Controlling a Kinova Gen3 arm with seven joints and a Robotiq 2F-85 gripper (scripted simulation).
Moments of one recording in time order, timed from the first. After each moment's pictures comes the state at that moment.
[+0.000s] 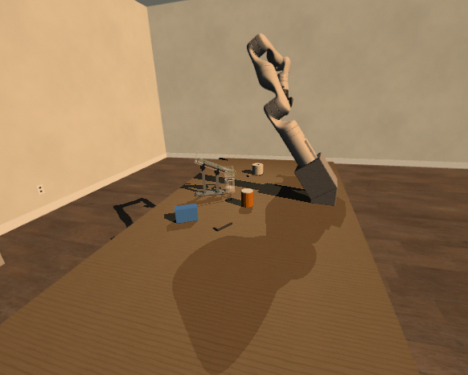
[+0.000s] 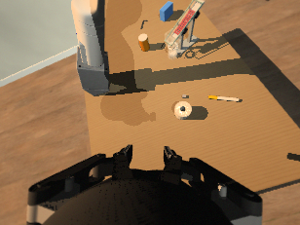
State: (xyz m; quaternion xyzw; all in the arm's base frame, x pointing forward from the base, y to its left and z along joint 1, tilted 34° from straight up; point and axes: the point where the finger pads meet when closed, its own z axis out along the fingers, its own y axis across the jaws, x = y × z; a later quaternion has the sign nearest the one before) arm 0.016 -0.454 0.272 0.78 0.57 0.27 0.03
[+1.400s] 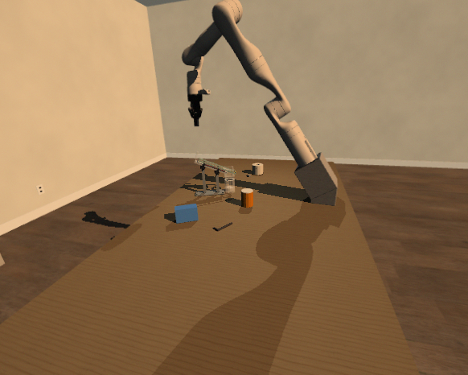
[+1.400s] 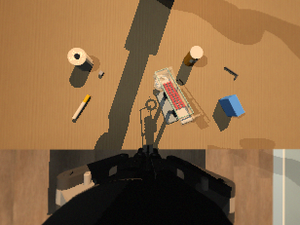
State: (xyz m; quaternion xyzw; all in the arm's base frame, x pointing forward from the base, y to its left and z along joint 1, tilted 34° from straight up) arm 0.386 -0.050 0.468 0.01 0.96 0.01 0.29
